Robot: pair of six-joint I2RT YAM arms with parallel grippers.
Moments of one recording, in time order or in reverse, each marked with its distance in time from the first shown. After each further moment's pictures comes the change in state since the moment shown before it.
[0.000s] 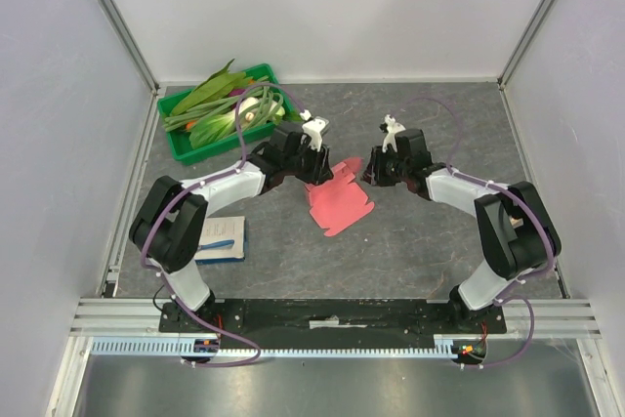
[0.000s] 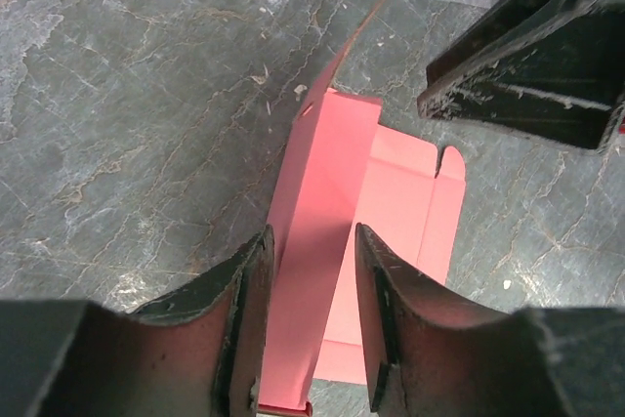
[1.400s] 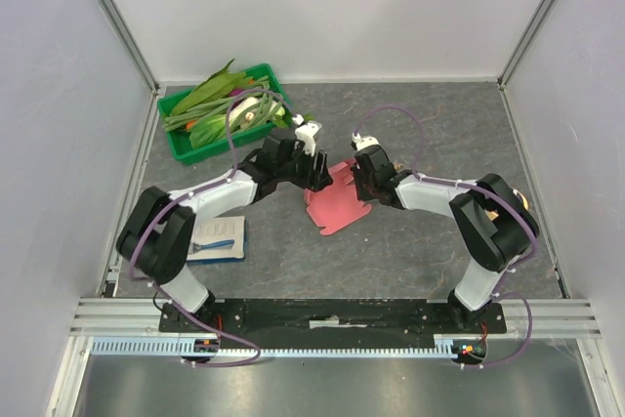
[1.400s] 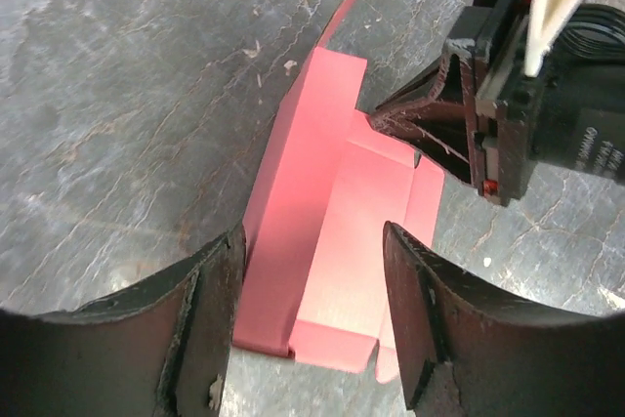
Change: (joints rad) left arm -0.001 -0.065 -0.082 0.037 0.016 -0.037; right arm 0.245 0.101 0.017 -0.084 0.478 -0.033
